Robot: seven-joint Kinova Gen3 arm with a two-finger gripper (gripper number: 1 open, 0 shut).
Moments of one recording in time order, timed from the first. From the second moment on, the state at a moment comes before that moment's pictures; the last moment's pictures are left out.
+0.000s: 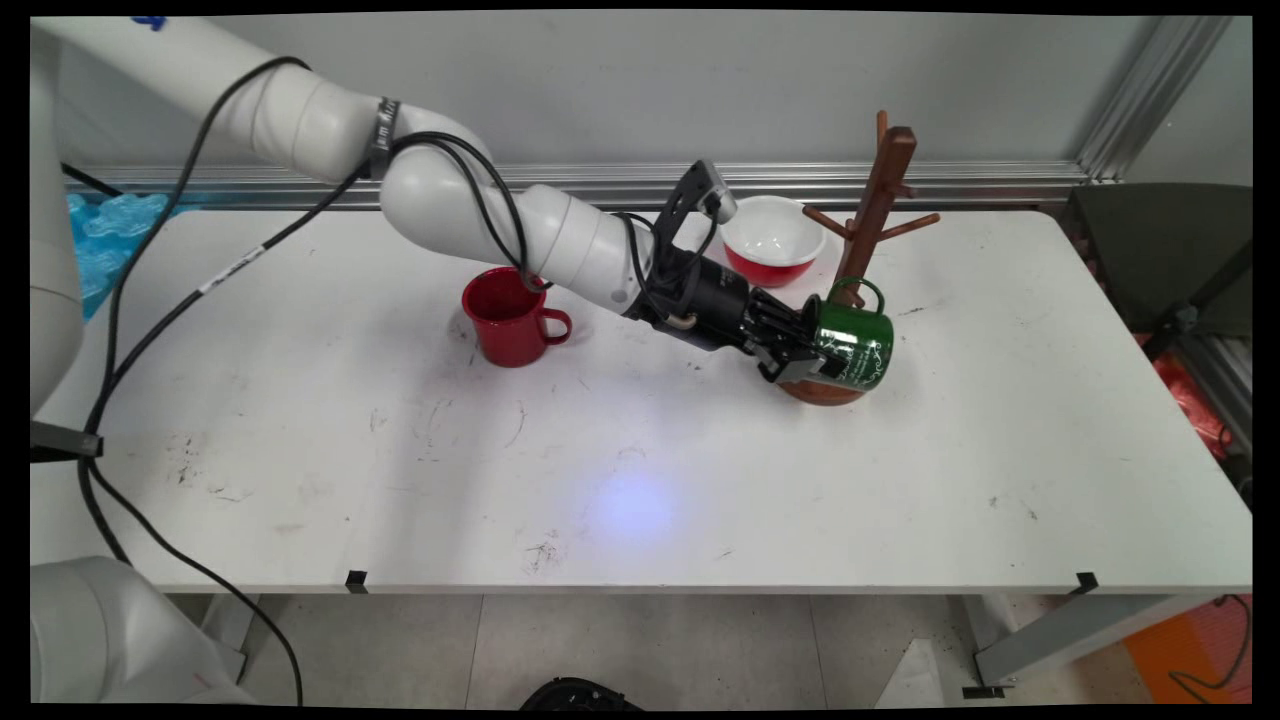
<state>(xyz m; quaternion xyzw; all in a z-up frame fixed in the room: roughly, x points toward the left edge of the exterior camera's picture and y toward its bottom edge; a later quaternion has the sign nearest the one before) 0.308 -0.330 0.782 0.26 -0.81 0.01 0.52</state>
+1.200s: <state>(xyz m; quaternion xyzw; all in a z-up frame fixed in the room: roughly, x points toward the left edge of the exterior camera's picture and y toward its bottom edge) 0.406 -0.285 0.855 0.20 -0.89 0.04 0.41</state>
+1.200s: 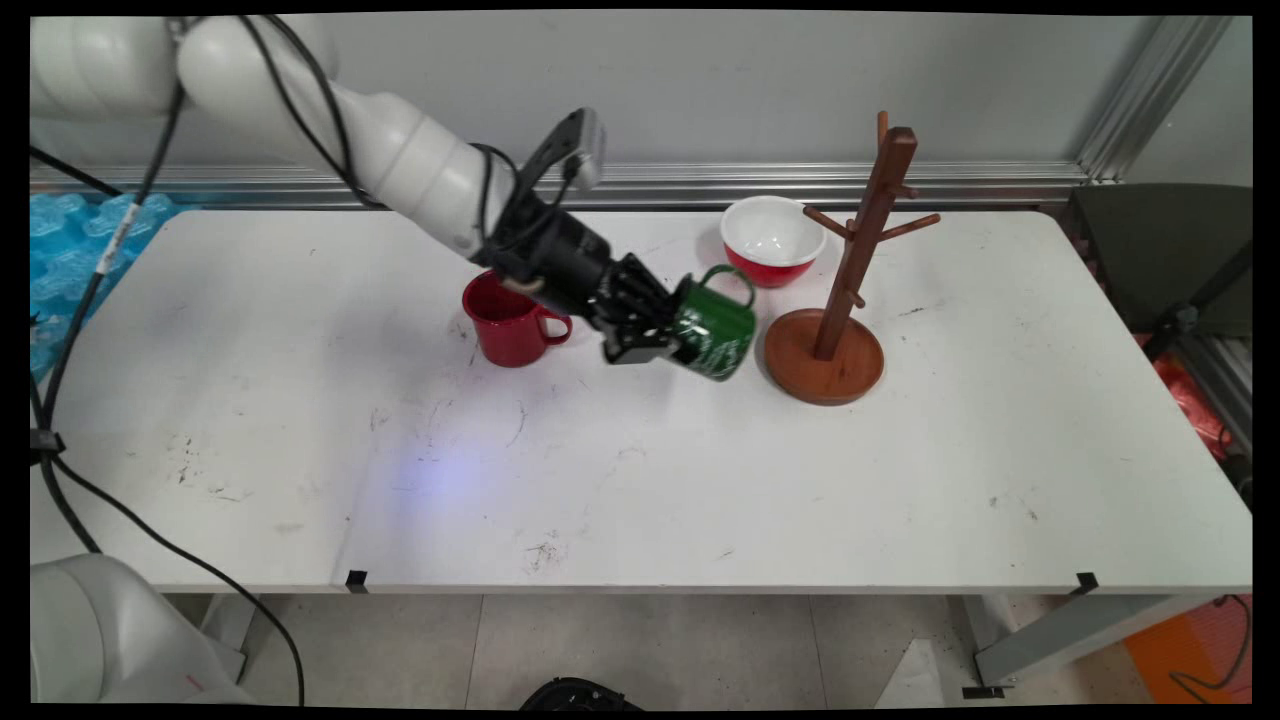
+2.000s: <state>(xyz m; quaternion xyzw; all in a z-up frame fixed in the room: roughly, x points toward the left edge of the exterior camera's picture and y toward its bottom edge) 0.474 -0.250 0.863 0.13 -0.95 0.06 0.27</state>
